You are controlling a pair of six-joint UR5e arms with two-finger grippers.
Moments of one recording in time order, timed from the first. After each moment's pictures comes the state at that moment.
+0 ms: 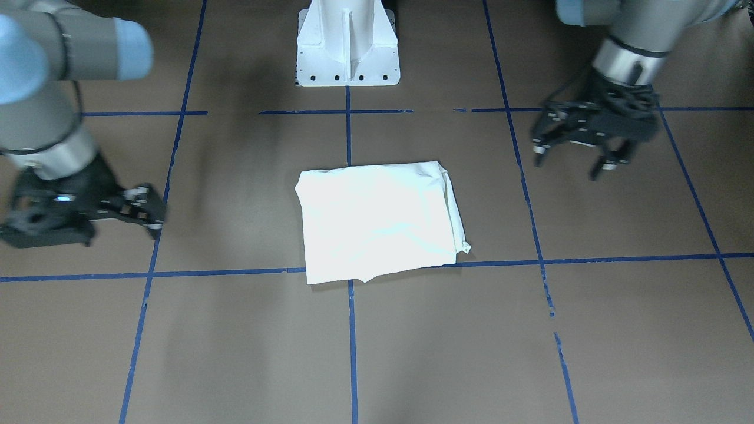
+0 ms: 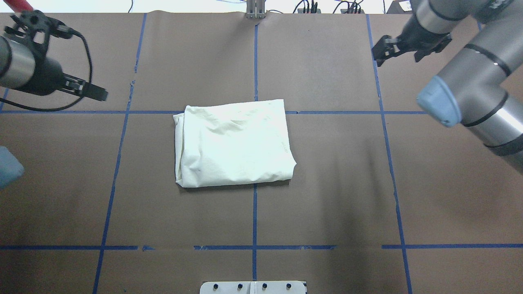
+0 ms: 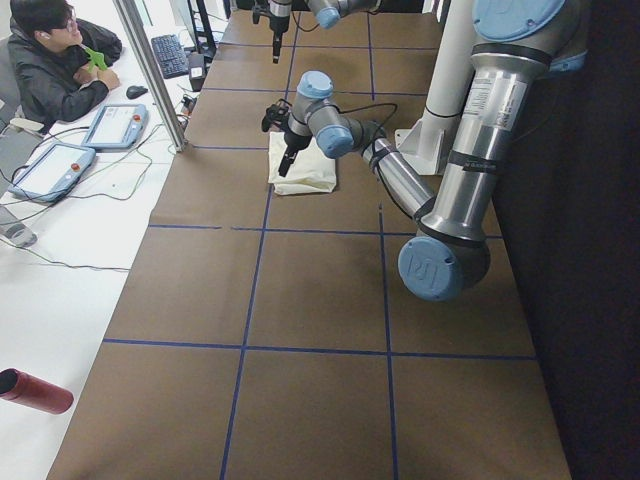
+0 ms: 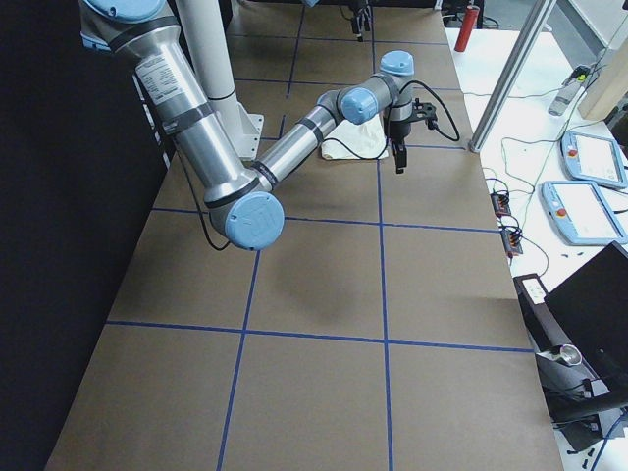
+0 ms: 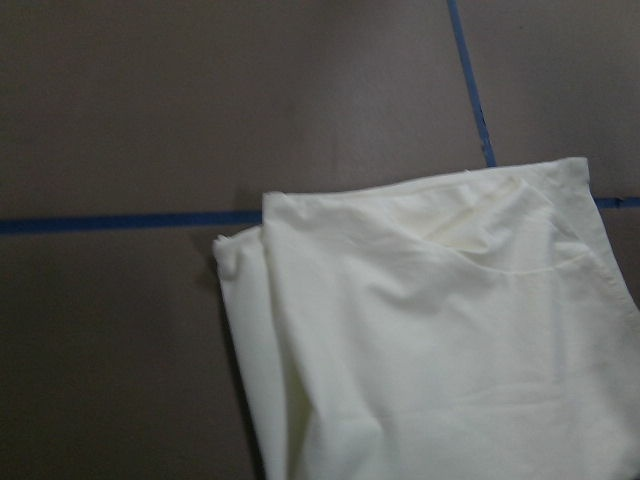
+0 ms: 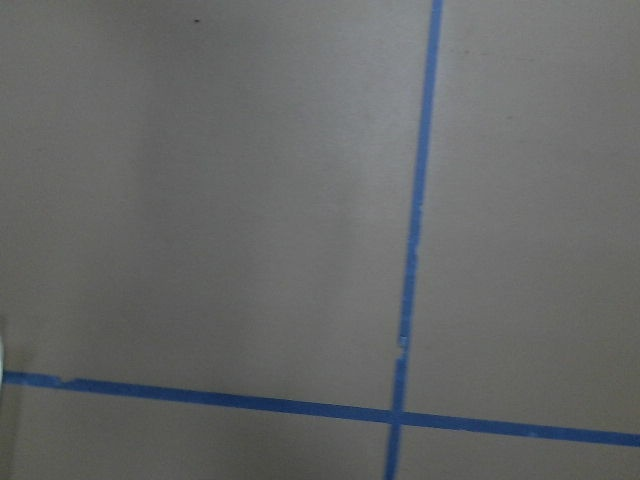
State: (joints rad) left arm -1.01 -1.78 -2.03 -1.74 -2.01 -0.53; right arm 1.07 -1.09 1.80 -1.73 2.08 0.57
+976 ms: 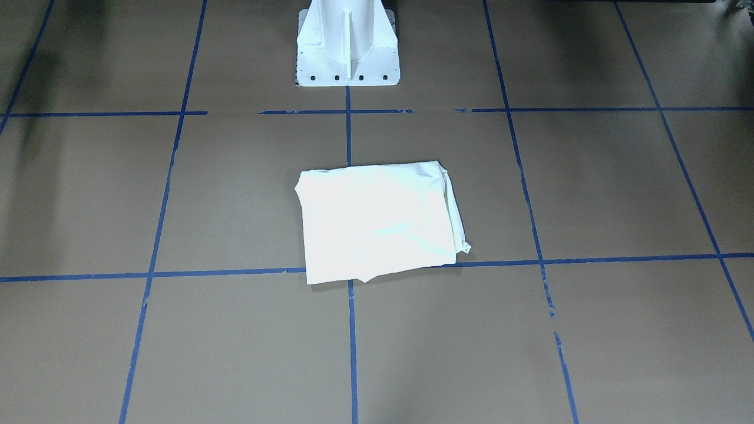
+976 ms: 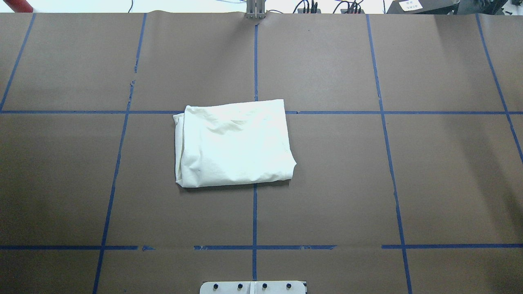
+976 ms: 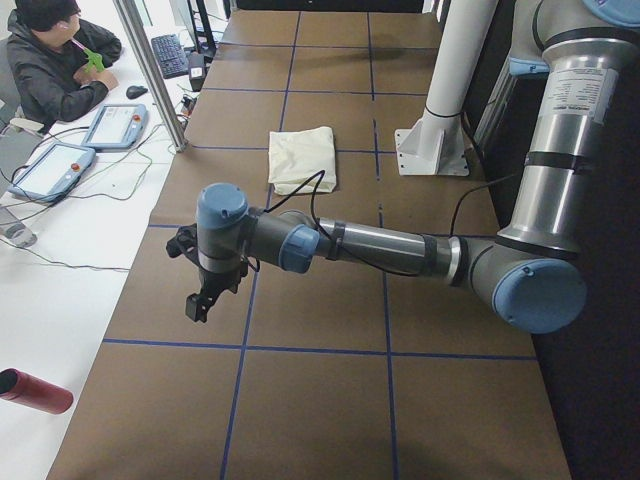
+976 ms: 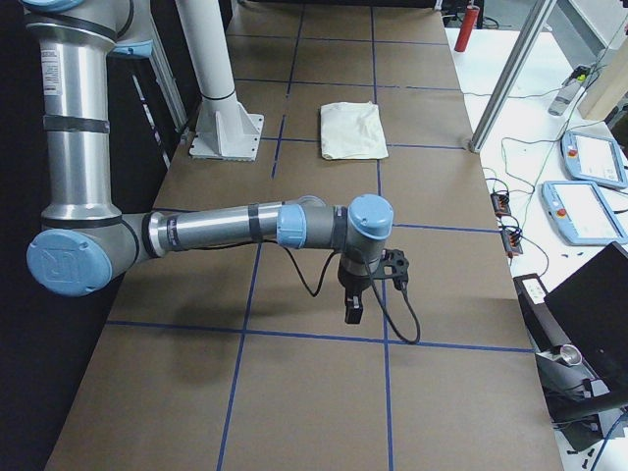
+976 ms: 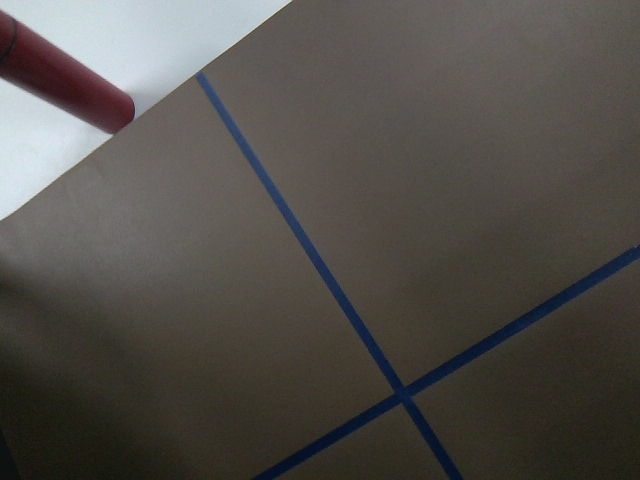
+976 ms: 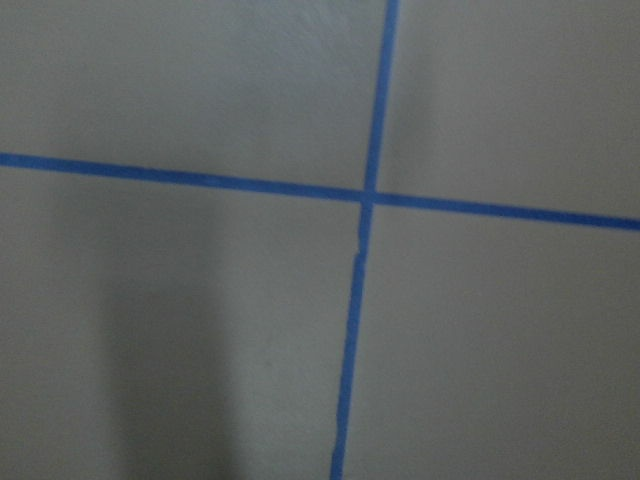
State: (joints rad) left arm -1.60 -1.72 -1.46 -1.72 -2.33 0.37; right arm 1.52 -1.61 1.73 -1.73 2.26 -0.01
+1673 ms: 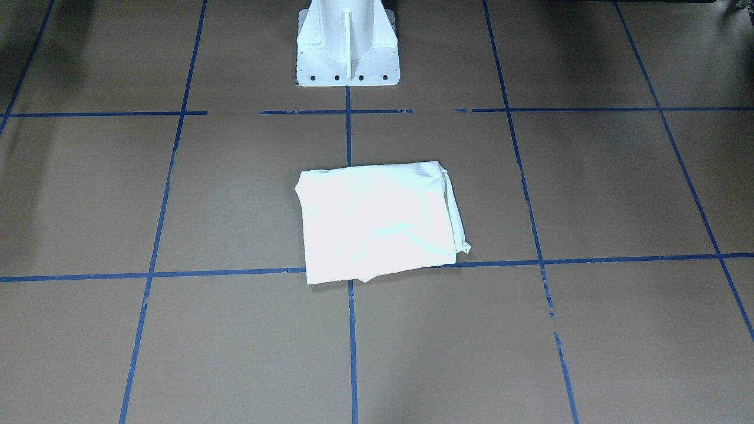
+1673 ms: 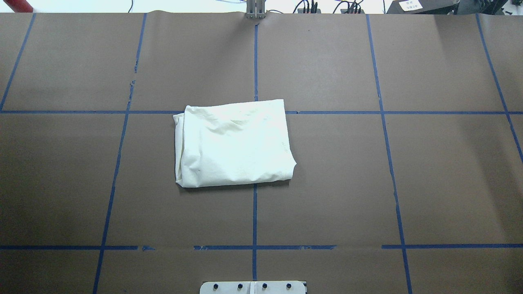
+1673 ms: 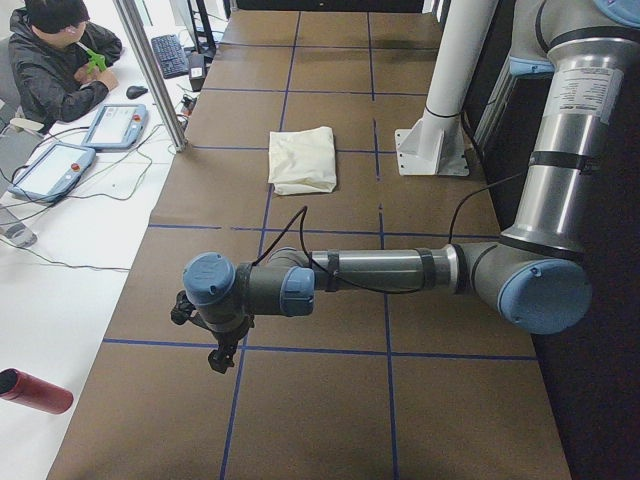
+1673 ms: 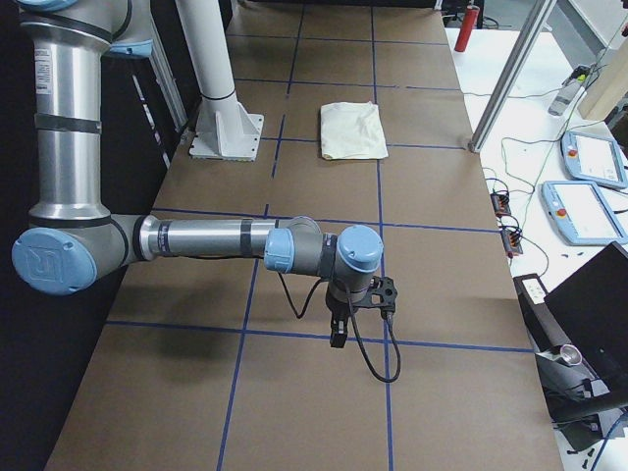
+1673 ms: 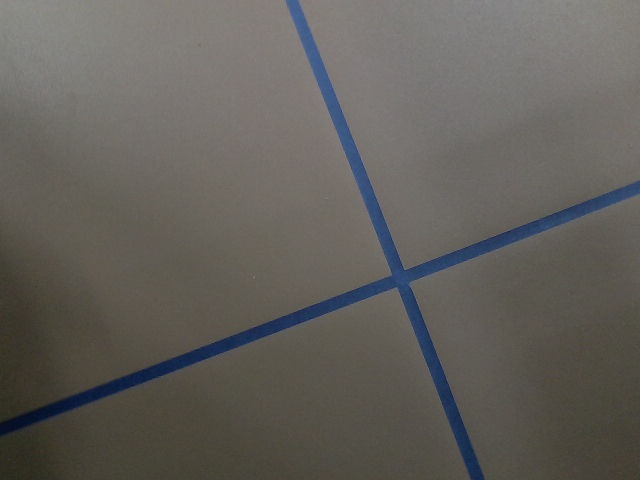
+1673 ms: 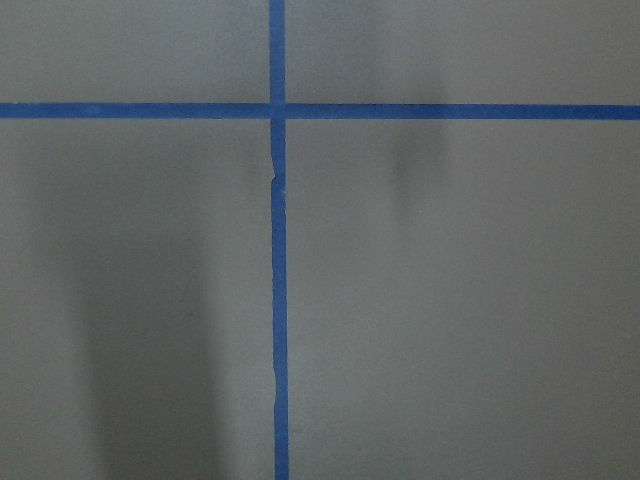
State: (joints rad) left arm -1.63 -1.74 -1.37 -1.59 -2.38 0.36; right arm 1.55 -1.63 1.69 -1.70 2.28 -0.02
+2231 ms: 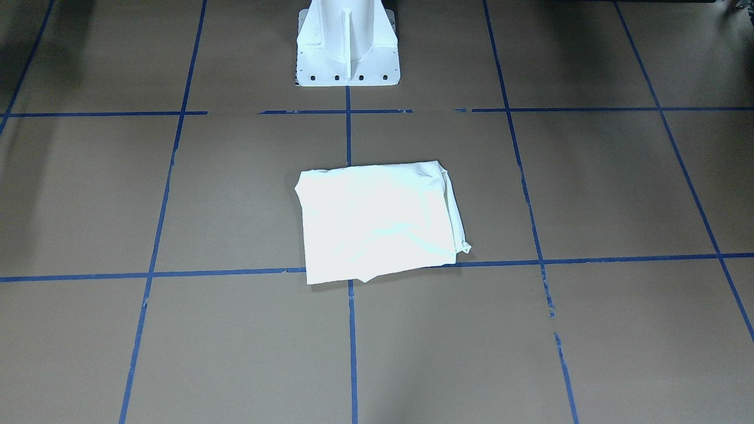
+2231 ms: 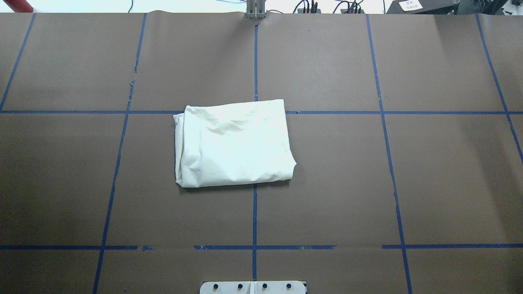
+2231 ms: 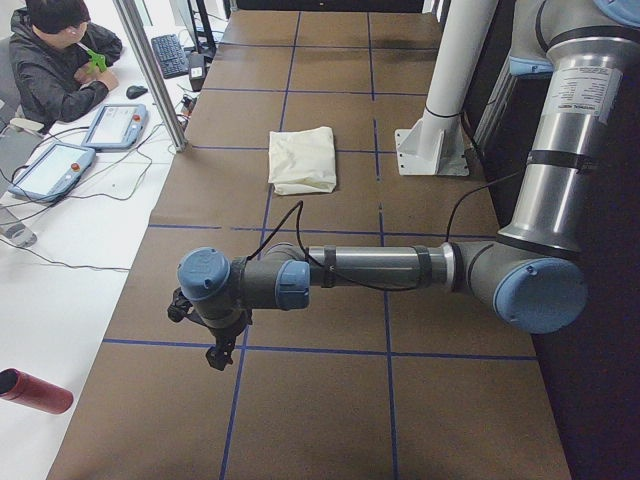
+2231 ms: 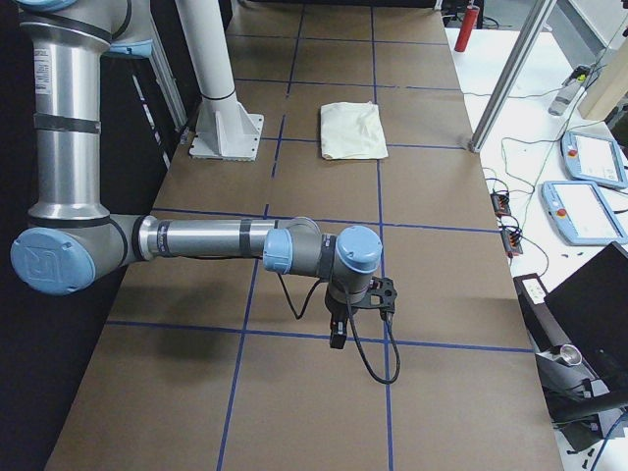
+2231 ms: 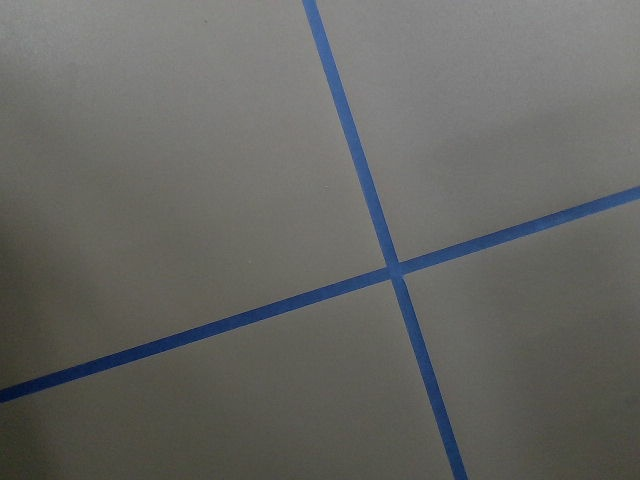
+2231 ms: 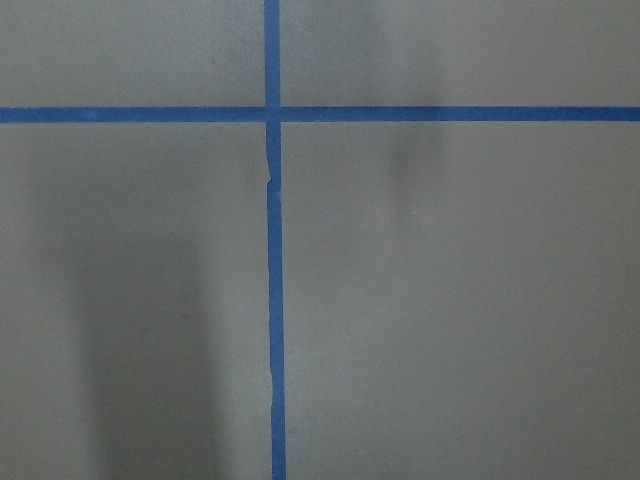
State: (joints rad) left arm -1.63 -1.75 -1.38 -1.57 -2.38 0.36; right arm 1.55 -1.64 1.69 -1.70 2.27 -0.01
